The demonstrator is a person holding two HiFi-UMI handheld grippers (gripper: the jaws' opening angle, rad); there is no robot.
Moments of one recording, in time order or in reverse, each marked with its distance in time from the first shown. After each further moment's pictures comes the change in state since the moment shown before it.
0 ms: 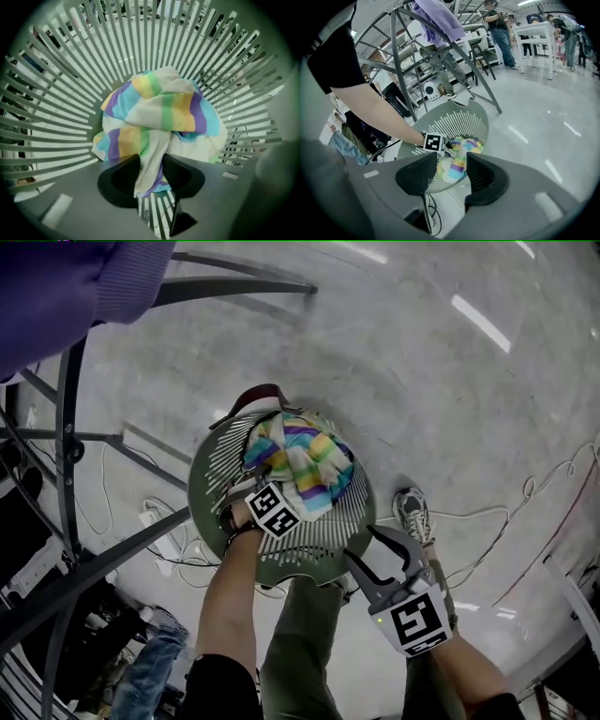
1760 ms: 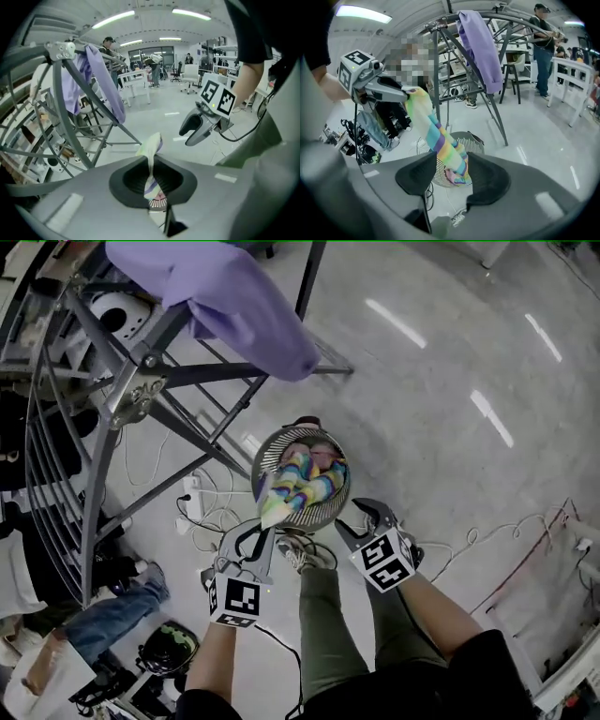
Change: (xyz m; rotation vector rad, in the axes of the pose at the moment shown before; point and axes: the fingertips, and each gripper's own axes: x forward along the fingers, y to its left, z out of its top) left arm -0.554 -0.019 0.055 -0.540 -0.592 0.347; right arm -0.152 0.039 0.130 -0.371 0.089 0.132
